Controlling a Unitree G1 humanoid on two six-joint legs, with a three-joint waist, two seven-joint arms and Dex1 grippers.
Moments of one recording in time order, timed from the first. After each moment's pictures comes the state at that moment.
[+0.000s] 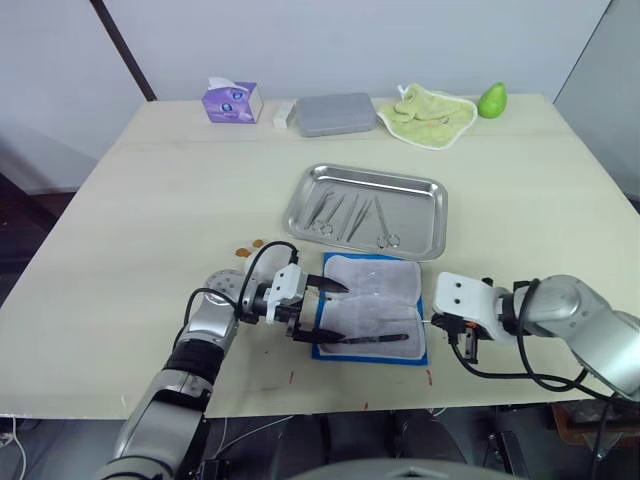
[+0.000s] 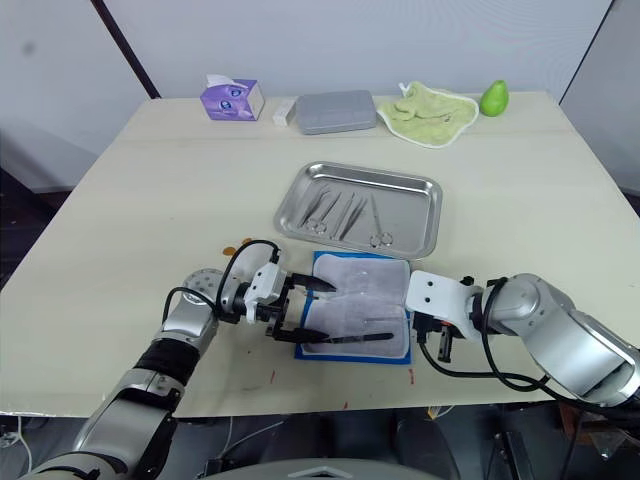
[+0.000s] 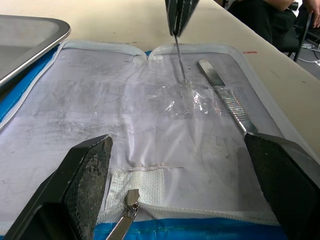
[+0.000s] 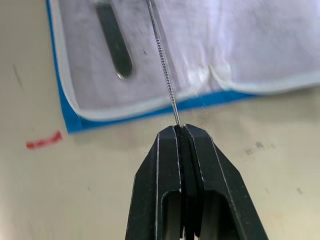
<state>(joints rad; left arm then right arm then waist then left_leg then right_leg) -0.44 0.47 -0.20 0.56 -0.24 -0.29 -1.54 -0.38 -1.01 0.42 -0.72 0.24 1.03 0.85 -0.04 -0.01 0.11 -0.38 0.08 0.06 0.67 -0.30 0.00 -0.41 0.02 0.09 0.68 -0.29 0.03</state>
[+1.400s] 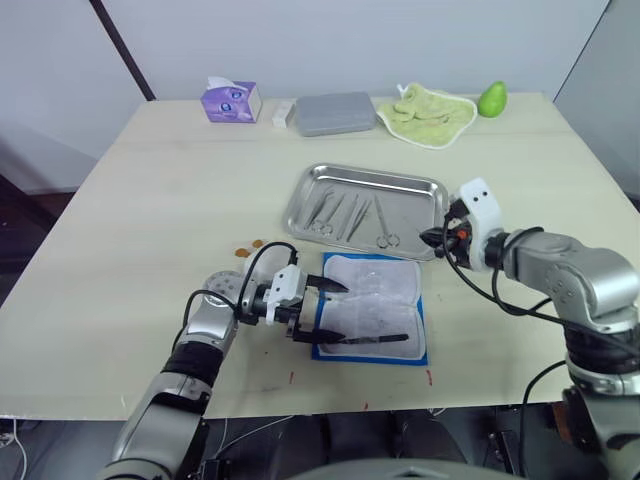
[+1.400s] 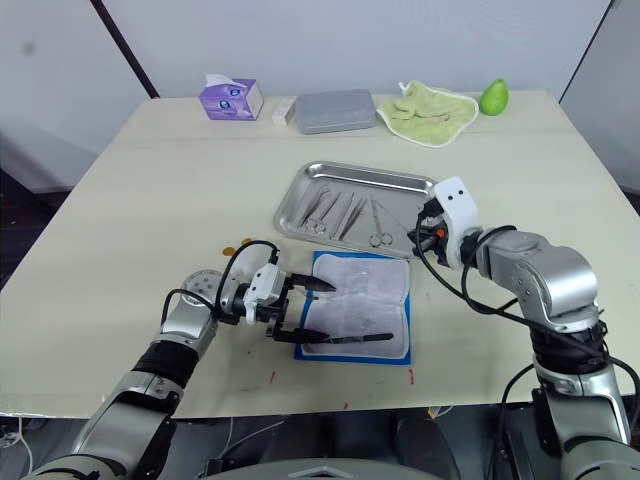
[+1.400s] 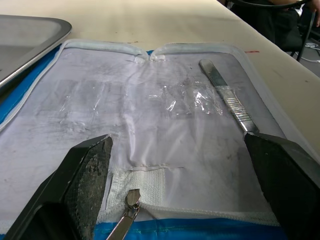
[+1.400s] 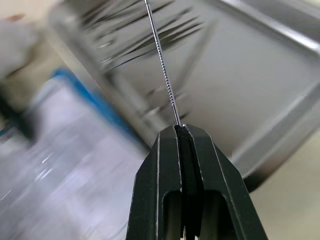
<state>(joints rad) -0.43 0.47 -0.20 0.53 -0.24 -0.29 -1.53 -0.59 -0.47 0.02 -0.30 0.44 1.24 0.43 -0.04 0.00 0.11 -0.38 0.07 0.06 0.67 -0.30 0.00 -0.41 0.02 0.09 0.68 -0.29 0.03</state>
